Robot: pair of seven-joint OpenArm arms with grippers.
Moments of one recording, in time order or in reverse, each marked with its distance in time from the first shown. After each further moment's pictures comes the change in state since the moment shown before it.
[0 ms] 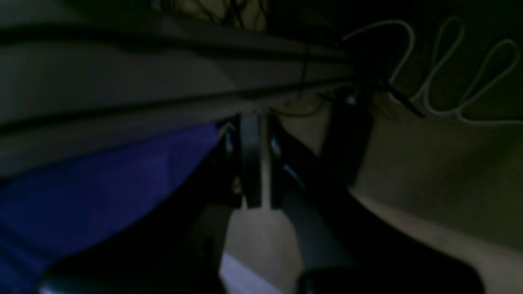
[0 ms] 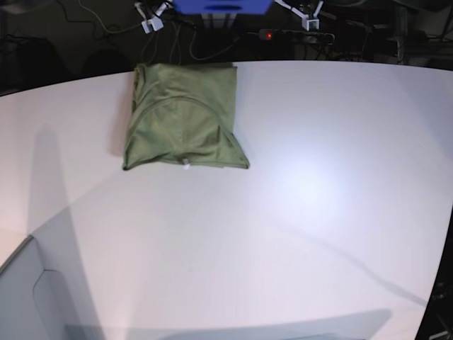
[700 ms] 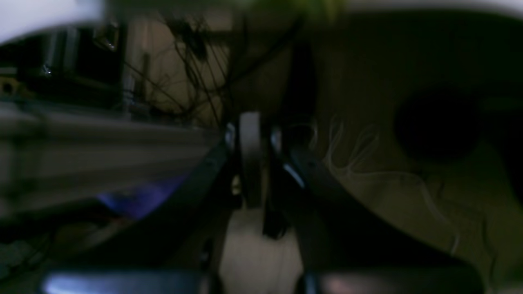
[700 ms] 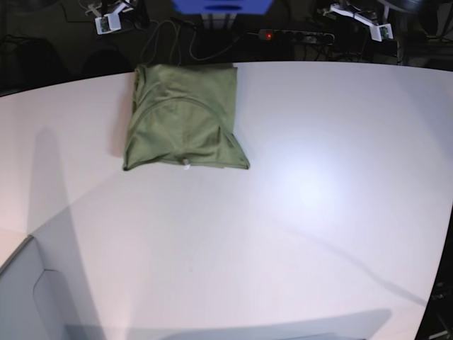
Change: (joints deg) left arm 34.4 9.9 -15.8 87.3 -20.1 -0.1 38.0; right arm -30.6 -6.3 26.6 62.8 -0.8 0.3 -22.6
